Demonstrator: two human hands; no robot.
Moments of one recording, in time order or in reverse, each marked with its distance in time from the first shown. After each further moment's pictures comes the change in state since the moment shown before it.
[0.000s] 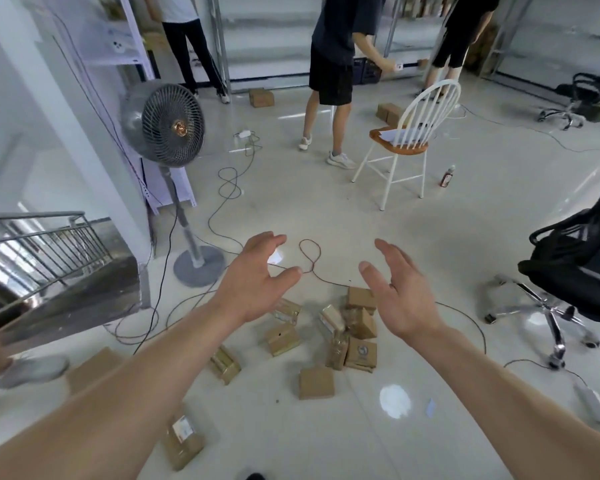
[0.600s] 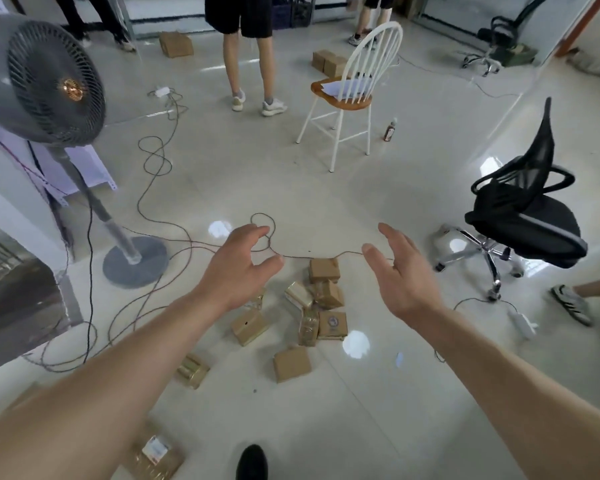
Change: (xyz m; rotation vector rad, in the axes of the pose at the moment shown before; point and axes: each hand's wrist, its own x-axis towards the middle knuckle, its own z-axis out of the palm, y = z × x) left_hand 0.124 -0.058 0.036 -0.035 -0.225 0.029; right_hand 0.065 0.020 0.019 -0.085 0.115 0.244
